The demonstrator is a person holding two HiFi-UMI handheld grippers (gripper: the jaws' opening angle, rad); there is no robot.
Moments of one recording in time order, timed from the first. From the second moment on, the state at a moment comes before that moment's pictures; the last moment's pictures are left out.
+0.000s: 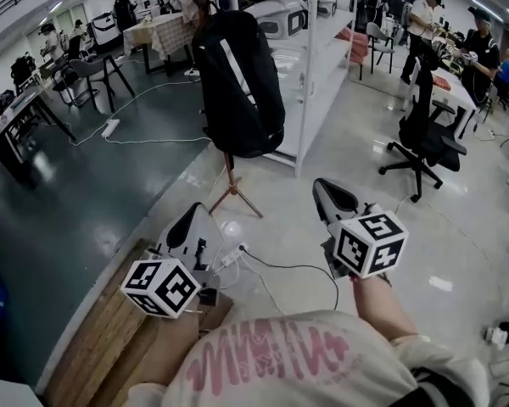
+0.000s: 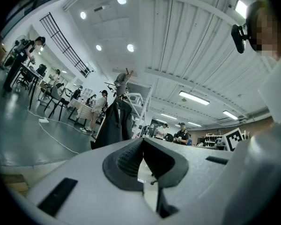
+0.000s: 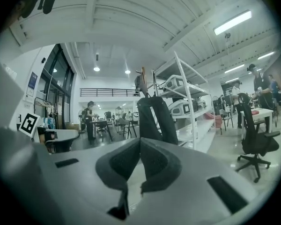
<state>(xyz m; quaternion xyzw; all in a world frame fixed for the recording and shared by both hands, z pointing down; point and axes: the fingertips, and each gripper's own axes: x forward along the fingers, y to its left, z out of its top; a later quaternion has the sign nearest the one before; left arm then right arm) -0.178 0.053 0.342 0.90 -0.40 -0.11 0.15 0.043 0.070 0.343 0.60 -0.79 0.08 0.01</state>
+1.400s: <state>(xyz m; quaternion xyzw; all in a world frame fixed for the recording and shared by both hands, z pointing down) -0.136 -0.084 0.393 0.90 -0.37 -0.08 0.20 0.061 -0.069 0.412 0.60 -0.78 0.16 0.04</state>
